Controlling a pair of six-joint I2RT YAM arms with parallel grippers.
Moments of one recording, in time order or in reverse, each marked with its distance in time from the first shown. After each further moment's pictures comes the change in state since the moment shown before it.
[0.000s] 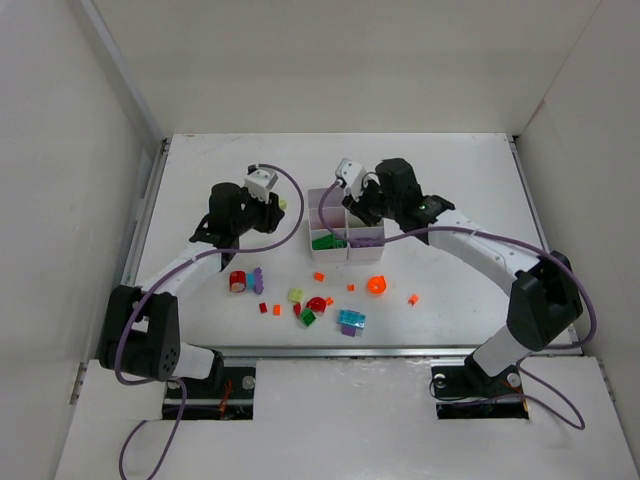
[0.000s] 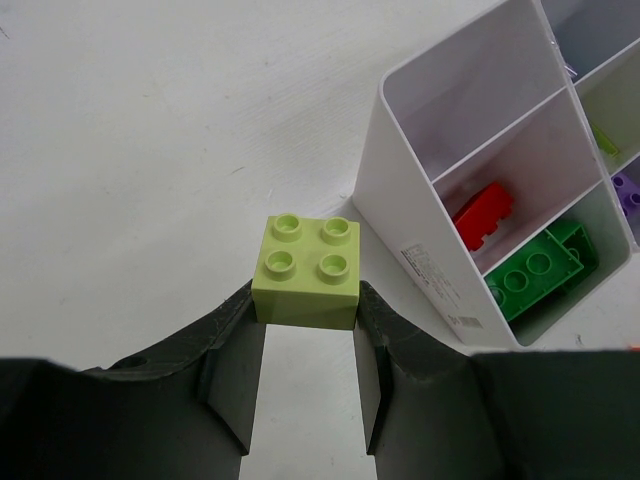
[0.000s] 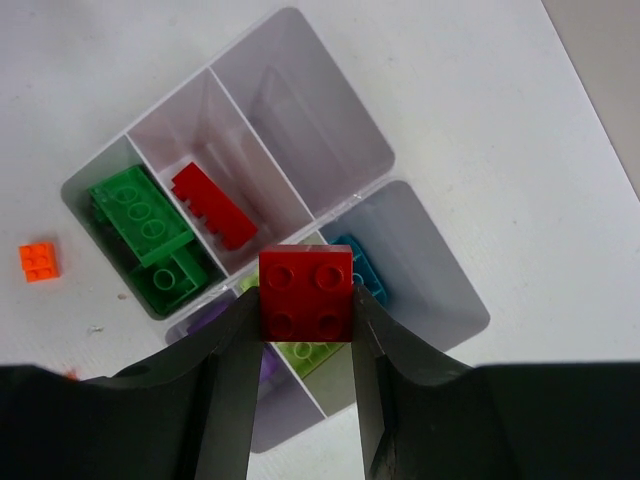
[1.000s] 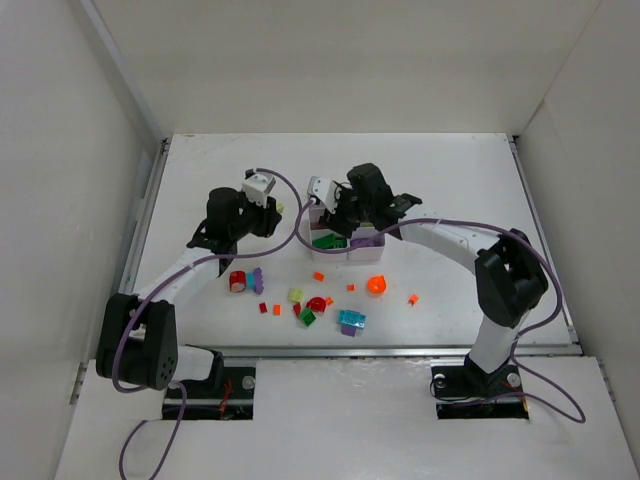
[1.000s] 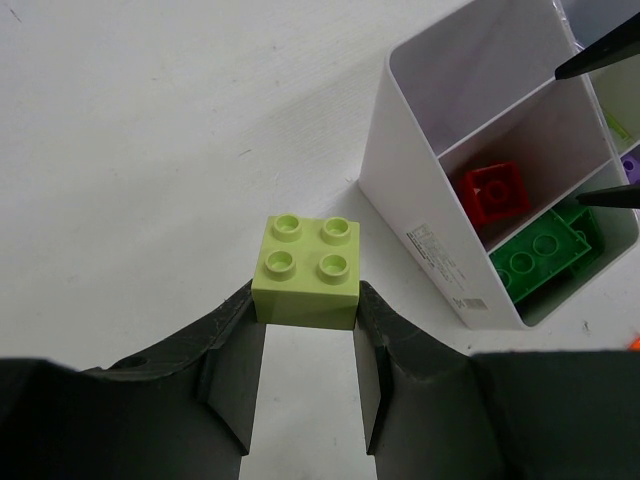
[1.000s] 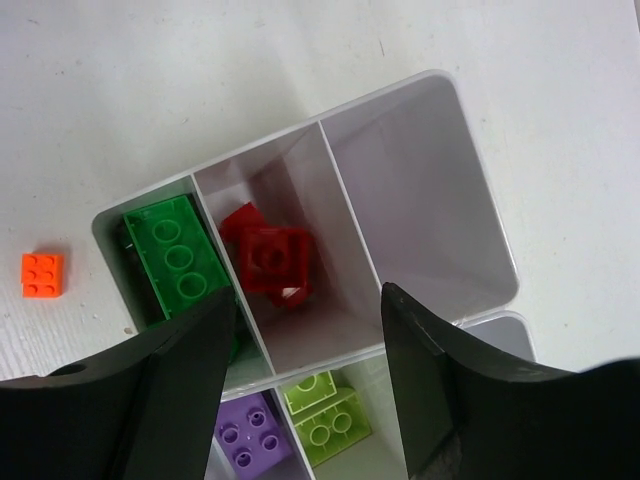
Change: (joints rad) left arm 0.000 -0.045 -0.041 -0.008 -0.019 0.008; right arm 0.066 0.204 0.102 0.004 -0.093 -0.159
